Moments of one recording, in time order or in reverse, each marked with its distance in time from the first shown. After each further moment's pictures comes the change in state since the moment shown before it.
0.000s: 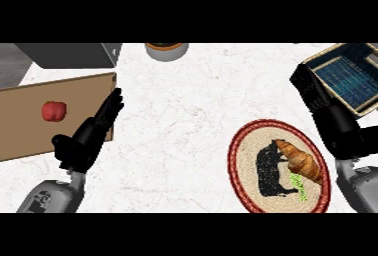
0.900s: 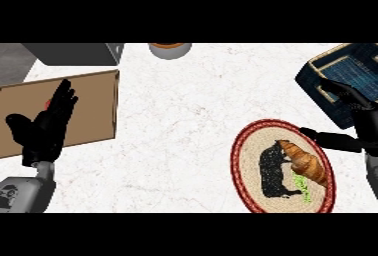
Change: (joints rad) left arm 0.001 0.047 0.207 0.070 -0.008 0.116 0.054; right arm 0.015 -0.047 -0.178 0.328 0.137 0.101 -0.456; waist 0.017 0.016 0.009
